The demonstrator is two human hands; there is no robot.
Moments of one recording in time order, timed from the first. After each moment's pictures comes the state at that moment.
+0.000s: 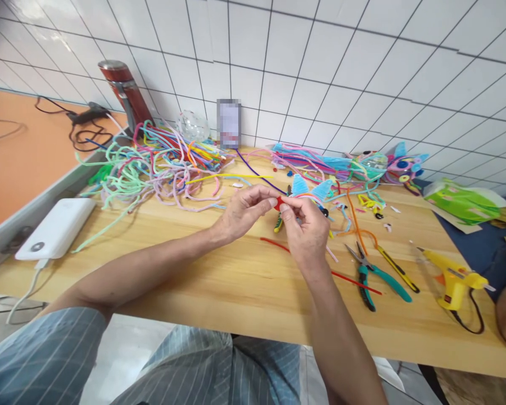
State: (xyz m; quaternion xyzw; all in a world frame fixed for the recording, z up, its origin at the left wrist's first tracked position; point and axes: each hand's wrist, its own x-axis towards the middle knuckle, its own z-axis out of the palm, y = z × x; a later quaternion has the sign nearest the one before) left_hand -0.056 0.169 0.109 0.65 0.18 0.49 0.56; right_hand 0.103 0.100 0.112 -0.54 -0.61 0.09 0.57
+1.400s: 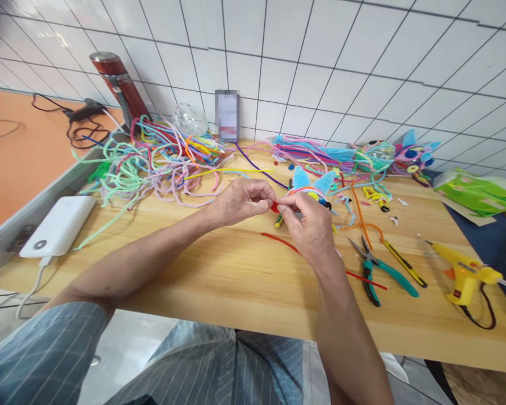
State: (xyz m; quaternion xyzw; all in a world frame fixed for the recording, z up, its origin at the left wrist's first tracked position) left_hand -0.069 0.183 0.130 0.76 0.20 0.37 0.49; right_hand 0.118 0.100 0.126 -0.53 -0.70 0.09 0.47
